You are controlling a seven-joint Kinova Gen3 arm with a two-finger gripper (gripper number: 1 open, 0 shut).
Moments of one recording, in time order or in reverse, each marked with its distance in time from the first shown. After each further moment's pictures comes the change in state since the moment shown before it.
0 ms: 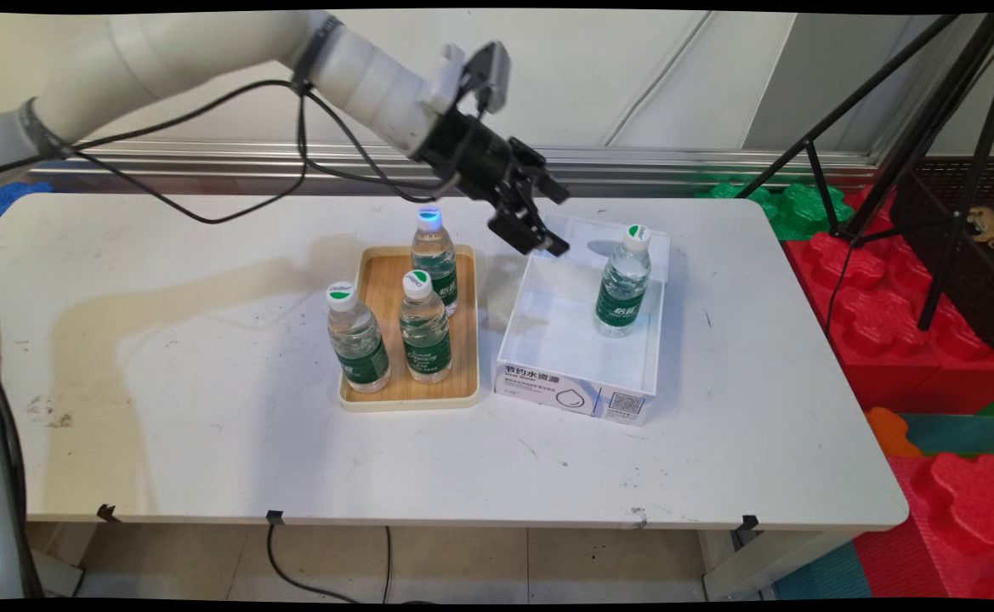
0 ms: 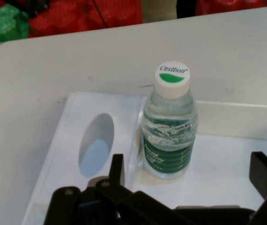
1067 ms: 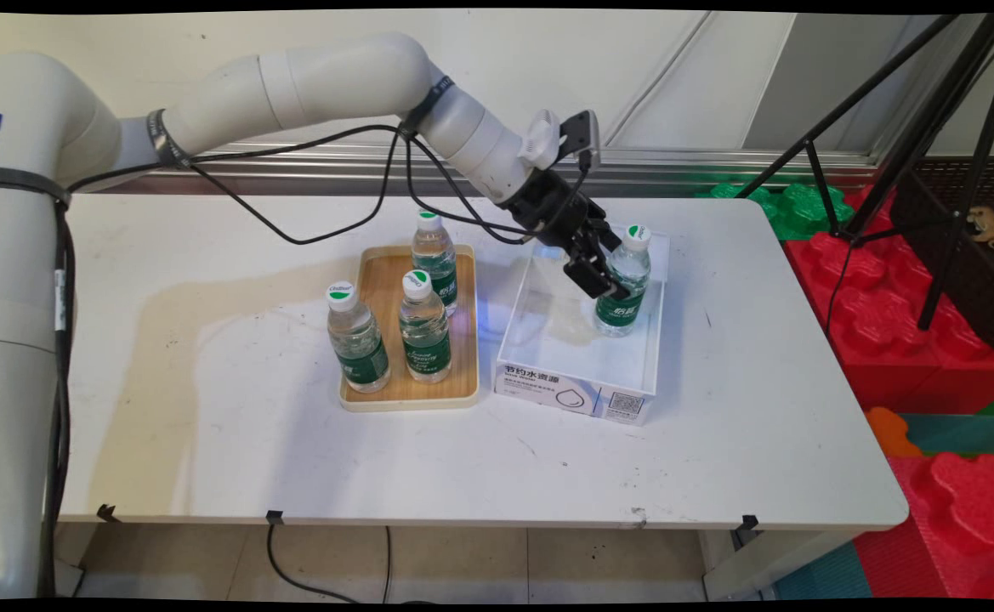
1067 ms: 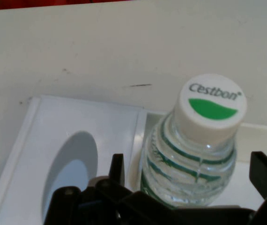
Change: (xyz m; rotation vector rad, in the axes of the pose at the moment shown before) arm 0.010 -0.013 0.116 -0.057 -0.068 -0.059
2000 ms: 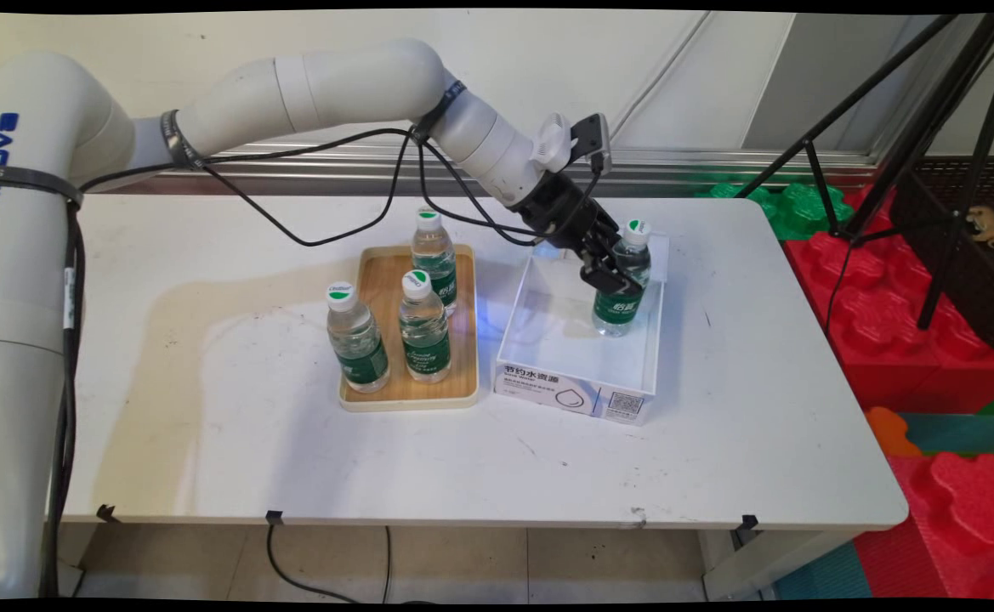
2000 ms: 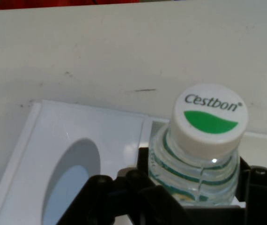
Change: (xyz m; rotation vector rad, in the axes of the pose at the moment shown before) arm 0.005 -0.002 0.012 0.006 0.003 -0.017
